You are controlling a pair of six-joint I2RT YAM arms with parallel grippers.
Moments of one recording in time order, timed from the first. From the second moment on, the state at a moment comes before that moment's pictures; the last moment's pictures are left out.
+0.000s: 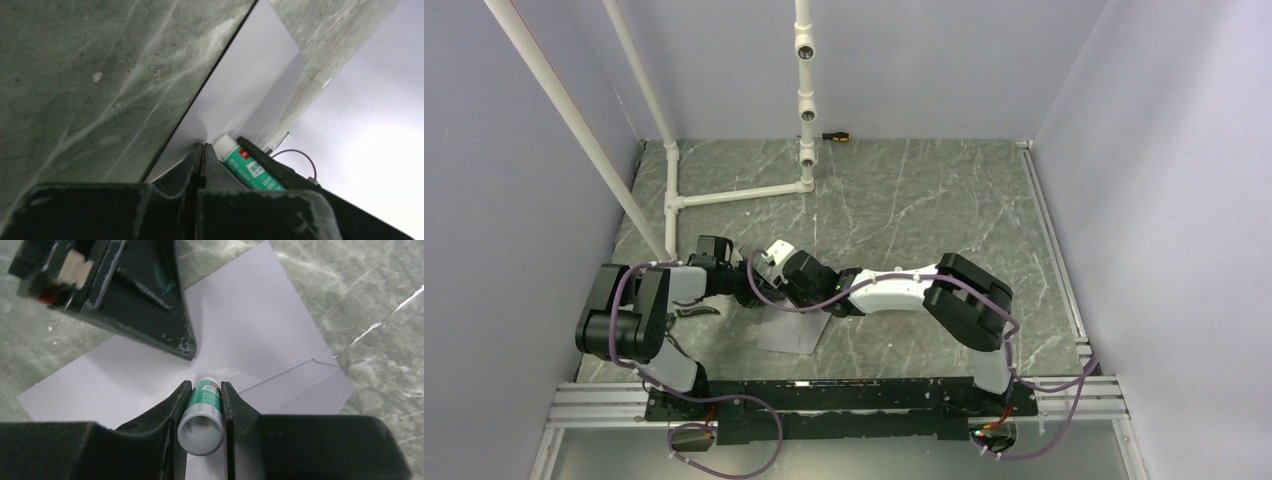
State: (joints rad) left arm -0.10 1.57 0.51 -0.04 0.65 -0.90; right arm 1.11 1.92 1.14 0.03 0.14 0.13
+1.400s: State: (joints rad) left arm -0.09 1.52 0.51 -0.10 0.61 -0.90; right arm 1.09 2.00 1.32 -0.17 0.12 0.27
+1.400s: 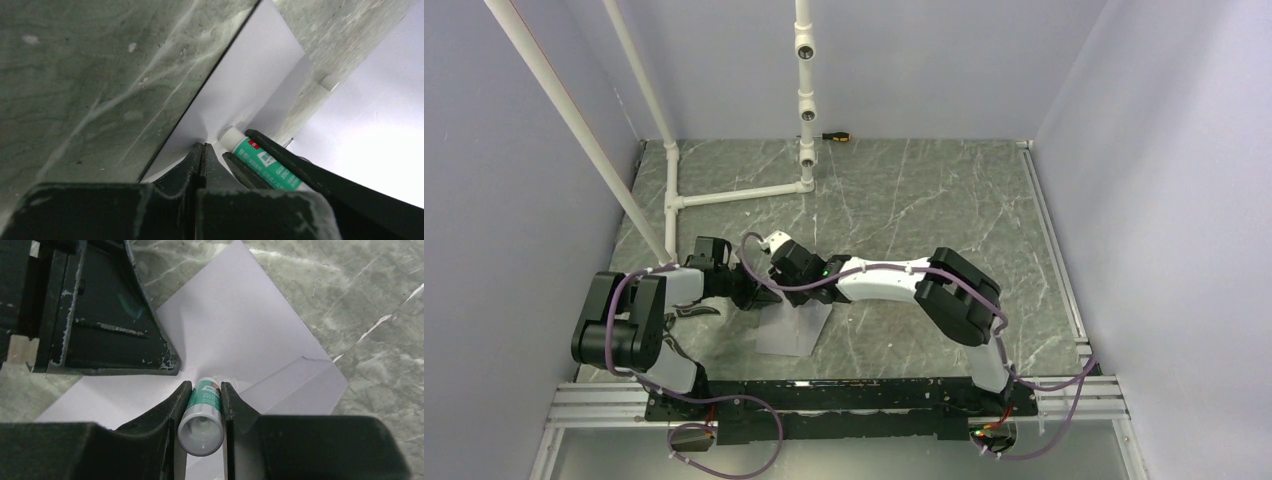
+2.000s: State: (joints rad) left arm -0.09 1.42 0.56 -0.30 0.57 -0.80; right arm 0.95 1.62 1.17 -0.24 0.02 0.43
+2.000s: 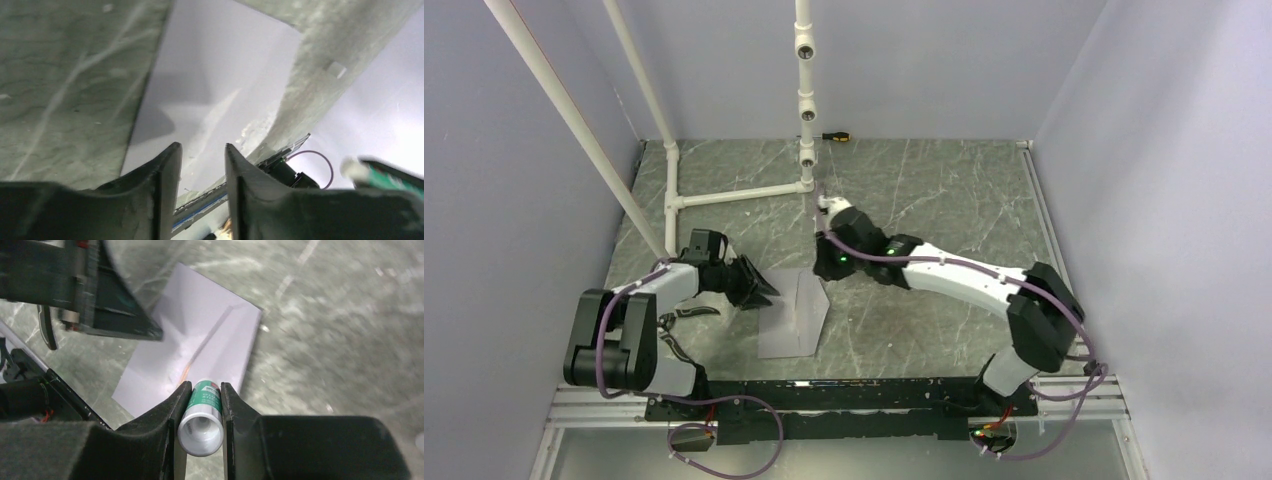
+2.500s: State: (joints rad) left arm -0.09 1.16 0.69 -0.55 0.49 -0.67; right arm 0.54 1.23 0.52 0.03 -0.29 0.98
